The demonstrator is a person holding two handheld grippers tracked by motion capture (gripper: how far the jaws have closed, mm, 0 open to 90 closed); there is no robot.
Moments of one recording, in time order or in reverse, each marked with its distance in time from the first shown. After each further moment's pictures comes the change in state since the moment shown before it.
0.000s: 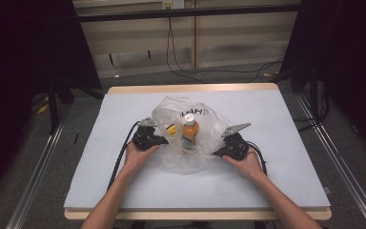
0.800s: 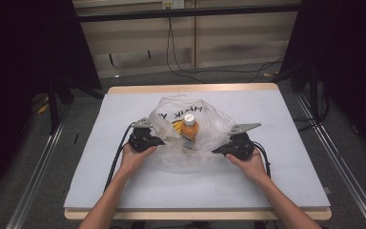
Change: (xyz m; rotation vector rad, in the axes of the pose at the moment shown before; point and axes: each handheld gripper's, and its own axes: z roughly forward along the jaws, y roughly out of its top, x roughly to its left) left arm -0.015 0.004 -0.025 -0.090 -0.051 0.006; right arm 0.012 0.004 -0.025 -0.153 0.013 0.005
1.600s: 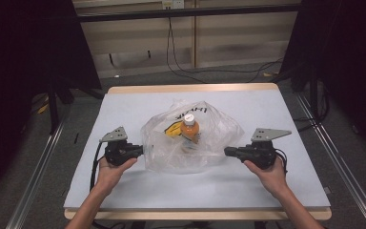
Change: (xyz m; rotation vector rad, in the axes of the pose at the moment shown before) left arm -0.032 -0.020 -0.081 -0.117 -0.025 0.037; right arm 0.031 -0.002 -0.072 -0.138 -0.015 -0.025
